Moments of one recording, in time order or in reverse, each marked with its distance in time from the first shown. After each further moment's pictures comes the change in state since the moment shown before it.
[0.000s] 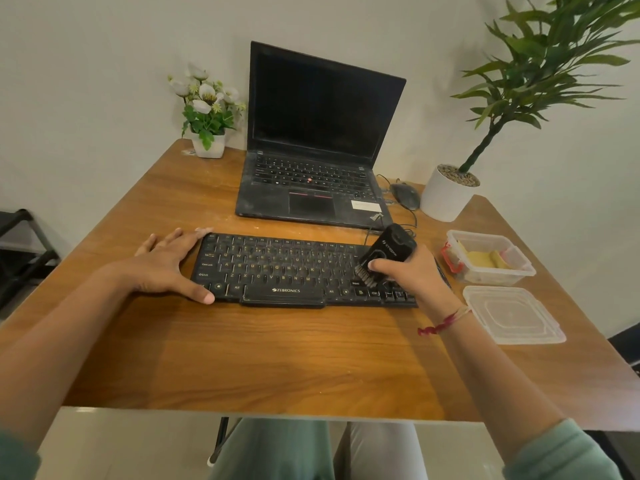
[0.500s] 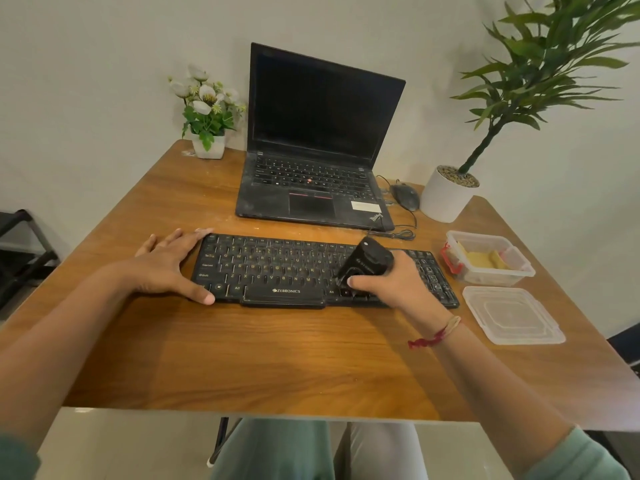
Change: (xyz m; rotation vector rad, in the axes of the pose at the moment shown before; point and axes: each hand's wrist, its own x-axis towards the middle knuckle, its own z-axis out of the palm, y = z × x) left_hand -0.001 0.003 -0.001 -0.014 -0.014 -0.010; right_hand -0.019 -0.008 0.018 -0.117 -0.122 -0.091
